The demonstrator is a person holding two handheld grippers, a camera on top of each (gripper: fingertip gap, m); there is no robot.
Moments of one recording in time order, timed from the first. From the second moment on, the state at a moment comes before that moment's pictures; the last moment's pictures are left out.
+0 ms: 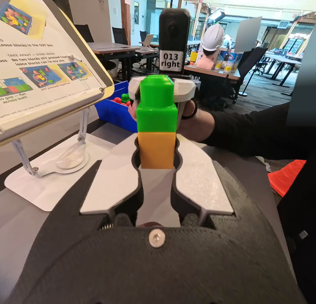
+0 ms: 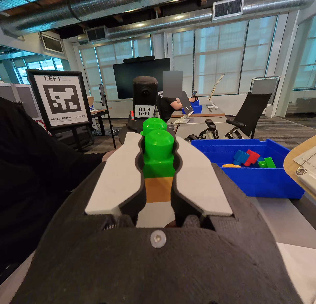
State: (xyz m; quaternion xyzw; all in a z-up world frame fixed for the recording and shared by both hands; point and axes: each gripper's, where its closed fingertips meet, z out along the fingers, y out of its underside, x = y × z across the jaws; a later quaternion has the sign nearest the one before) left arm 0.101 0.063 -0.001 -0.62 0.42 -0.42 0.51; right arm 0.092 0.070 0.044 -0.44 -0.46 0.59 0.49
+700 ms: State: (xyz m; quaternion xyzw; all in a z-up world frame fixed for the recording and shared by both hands) left arm 0.090 0.069 0.002 -0.62 0.40 -0.44 0.51; right arm 0.099 0.083 0.050 -0.45 -0.45 0.56 0.52
